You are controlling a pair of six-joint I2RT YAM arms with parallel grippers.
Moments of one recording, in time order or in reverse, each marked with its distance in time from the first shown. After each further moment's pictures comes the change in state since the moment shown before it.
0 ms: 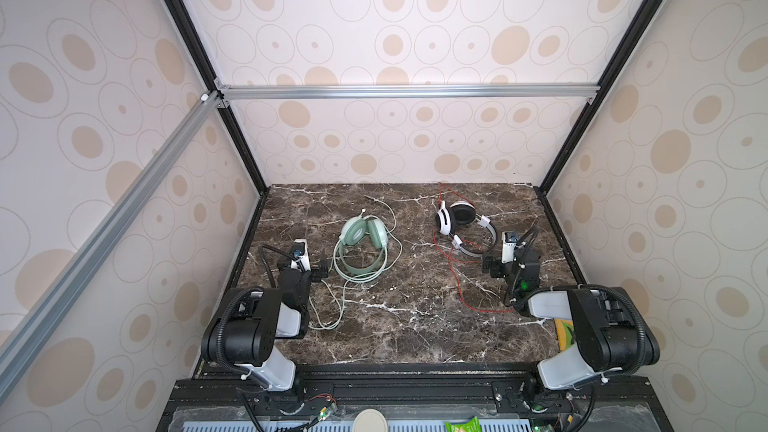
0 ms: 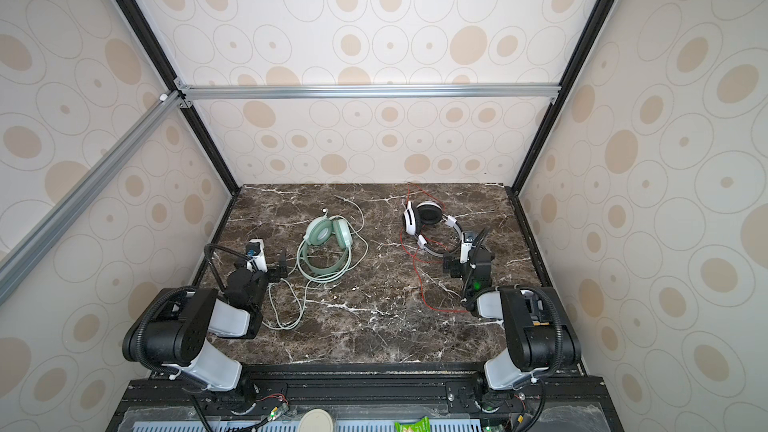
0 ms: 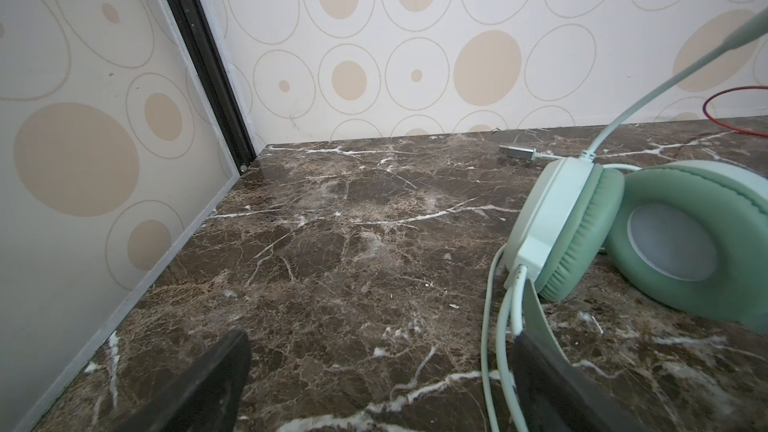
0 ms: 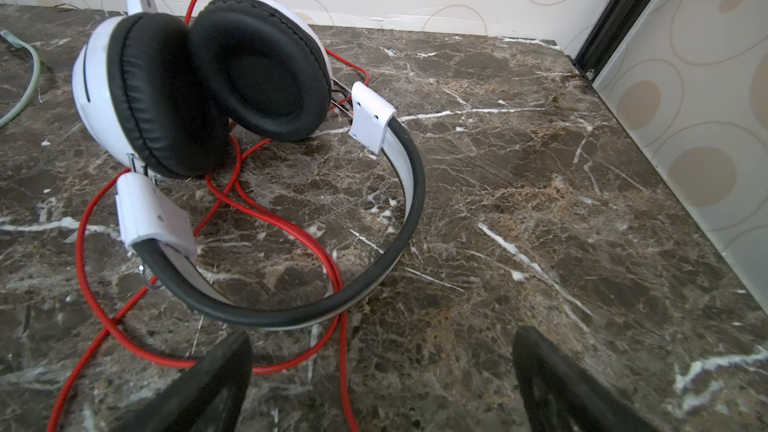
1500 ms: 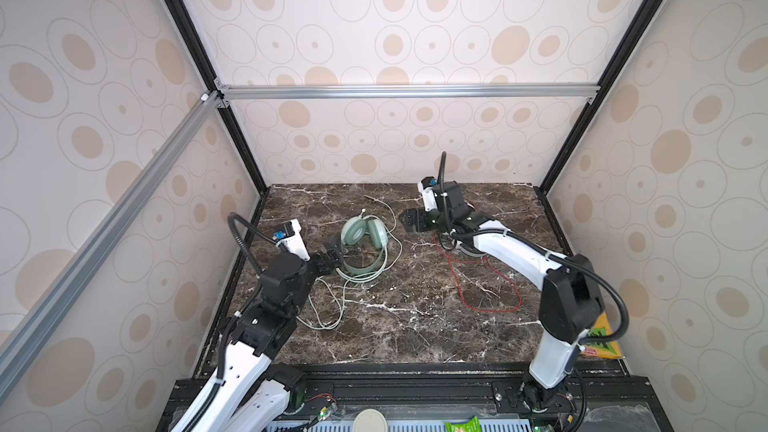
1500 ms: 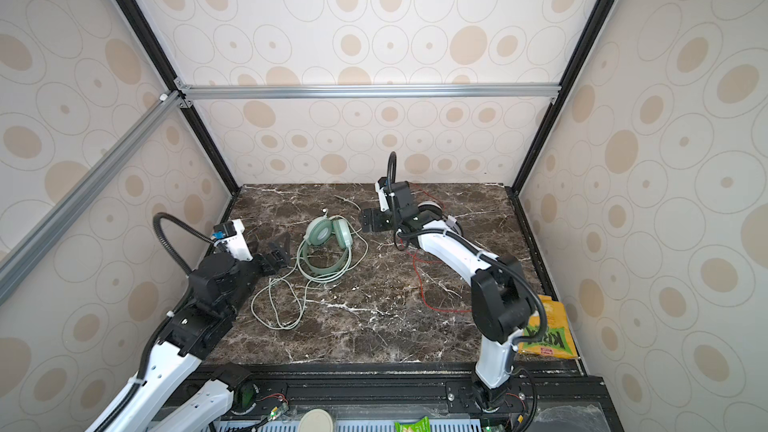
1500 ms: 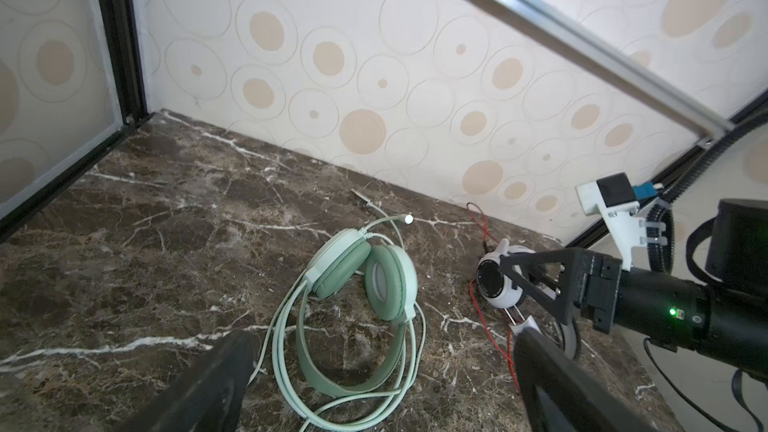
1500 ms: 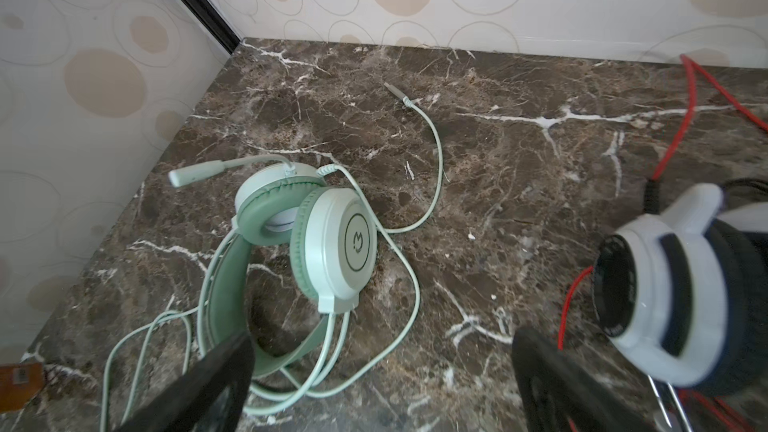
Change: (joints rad) left arm -0.391 -0.808 0.508 -1.456 -0.203 -0.571; right arm 0.489 0.351 1.142 -1.012 -0.163 0.321
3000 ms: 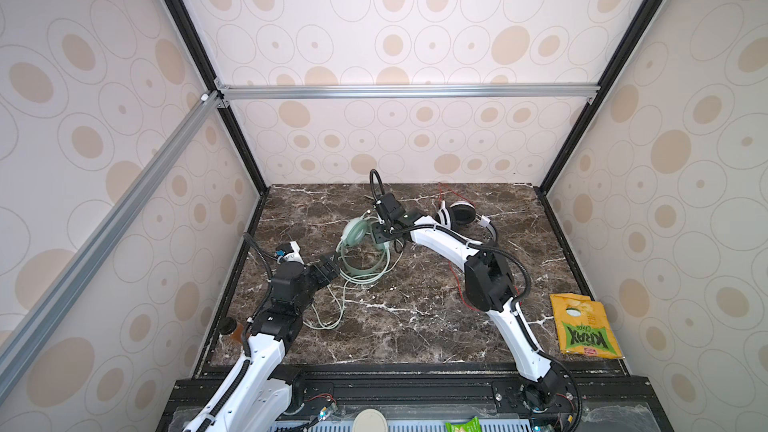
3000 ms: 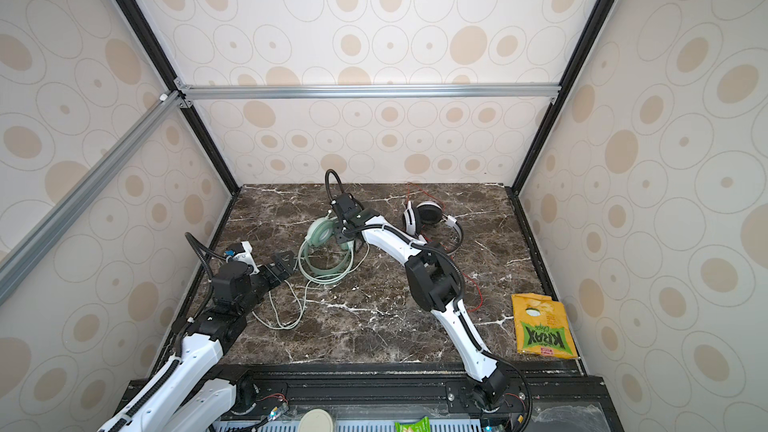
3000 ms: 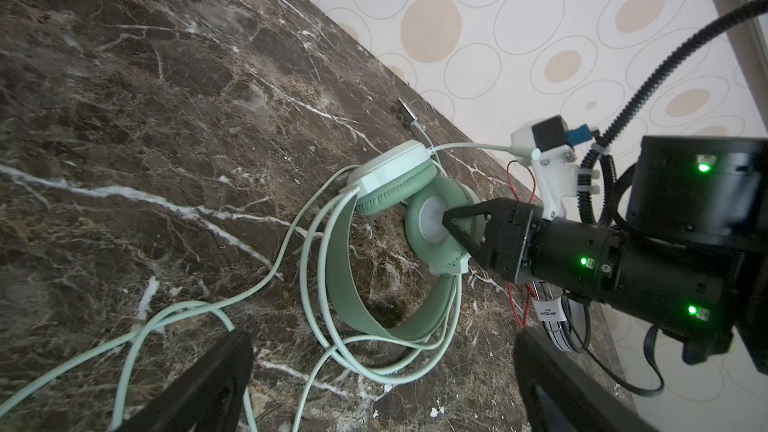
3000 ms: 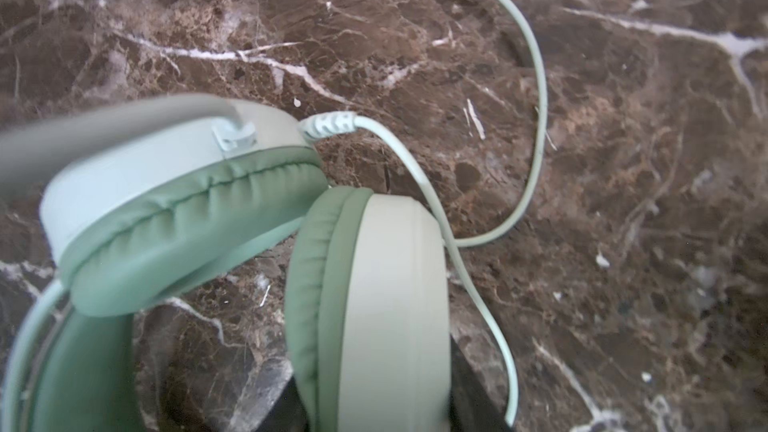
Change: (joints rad) left arm 0.194 0.001 -0.295 0.158 0.256 -0.237; right arm 0.179 0.488 0.534 -0.311 0.224 0.037
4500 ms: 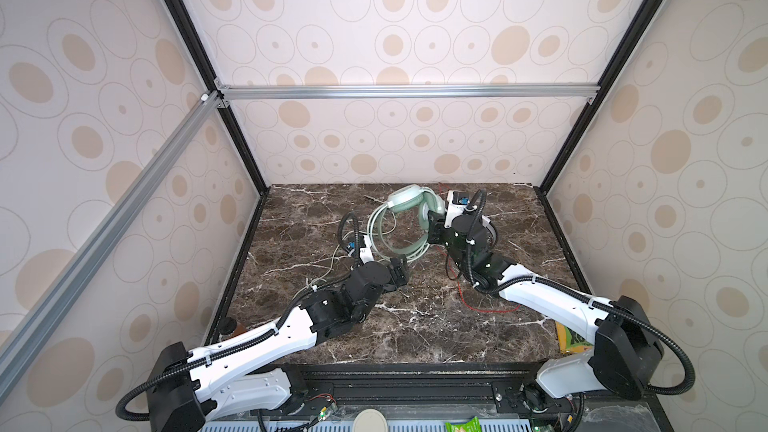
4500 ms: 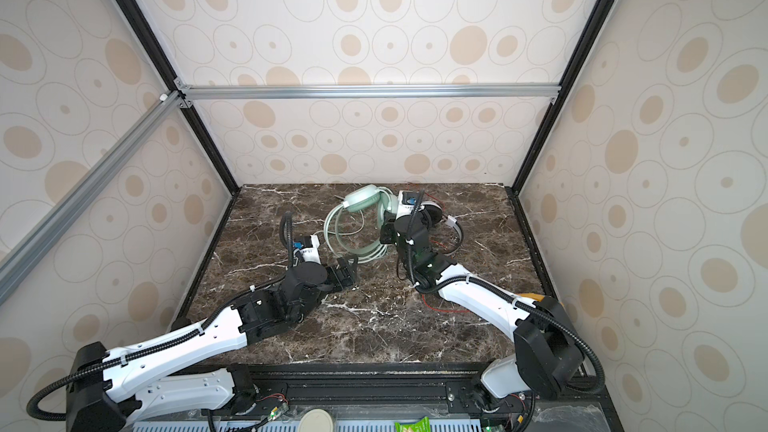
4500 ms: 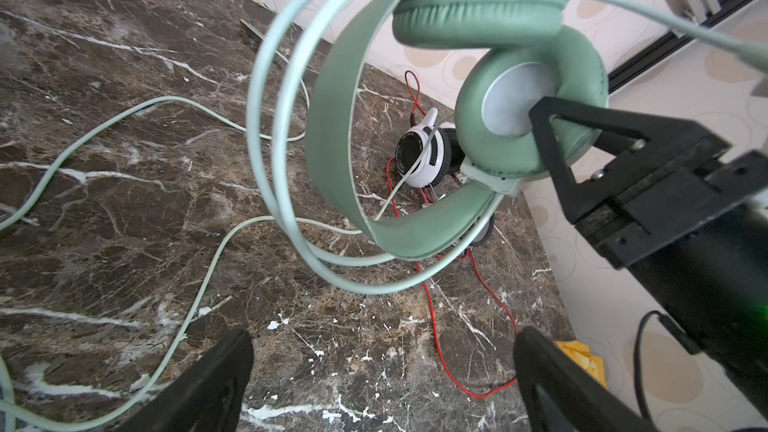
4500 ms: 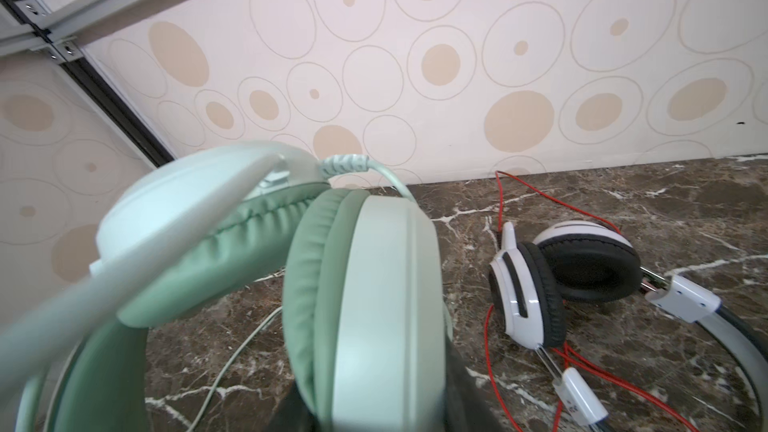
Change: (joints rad) left arm -0.781 0.306 0.390 -0.167 -0.535 -0.205; right arm -0.027 -0.947 -1.074 0.842 0.283 0.063
